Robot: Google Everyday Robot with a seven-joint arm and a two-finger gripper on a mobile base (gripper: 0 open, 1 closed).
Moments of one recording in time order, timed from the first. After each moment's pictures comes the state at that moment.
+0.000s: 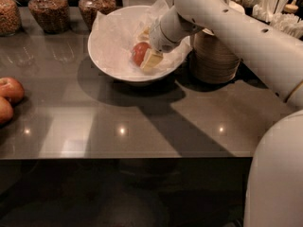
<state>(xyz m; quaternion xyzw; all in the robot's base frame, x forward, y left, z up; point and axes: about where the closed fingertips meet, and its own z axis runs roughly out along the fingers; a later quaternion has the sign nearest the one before) 0.731 0.011 0.862 -0.72 0.59 0.01 0.37</state>
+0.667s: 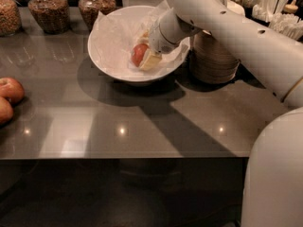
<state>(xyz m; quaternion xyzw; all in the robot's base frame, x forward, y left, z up) 0.734 0.011 0.858 -0.72 0.59 0.01 0.37</state>
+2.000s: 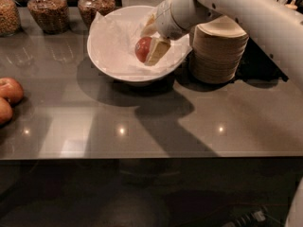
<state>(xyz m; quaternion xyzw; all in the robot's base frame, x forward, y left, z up) 0.709 0.003 0.932 -0.72 0.55 -0.01 0.43</state>
